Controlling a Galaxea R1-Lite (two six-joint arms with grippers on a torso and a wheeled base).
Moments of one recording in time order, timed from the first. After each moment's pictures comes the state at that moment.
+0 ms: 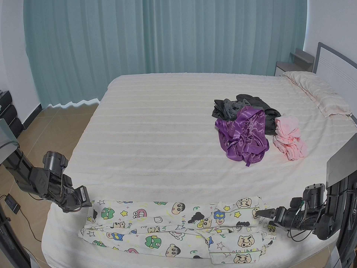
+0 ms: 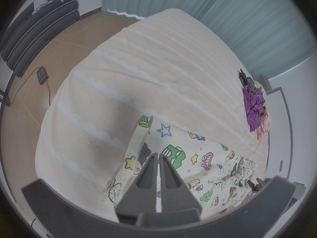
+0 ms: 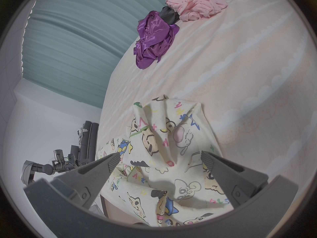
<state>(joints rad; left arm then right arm) 0.07 1.97 -0.64 -0.21 -0.26 -0.42 0.12 2.29 -0.02 -1.52 0.41 0.68</state>
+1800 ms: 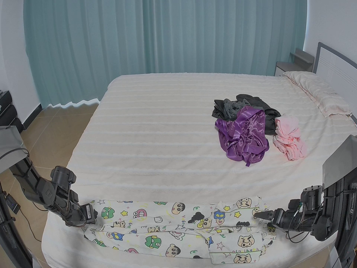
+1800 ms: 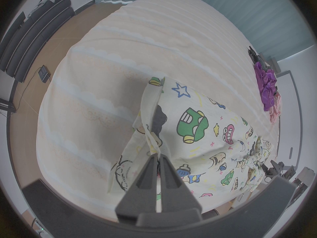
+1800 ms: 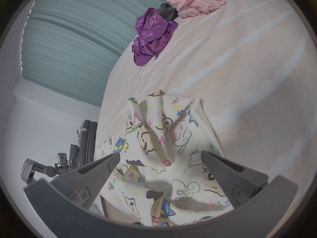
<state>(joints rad) 0.02 2.03 -0.56 -0.21 -0.19 -0.36 0.12 2.33 -0.02 -1.55 0.41 0.68</state>
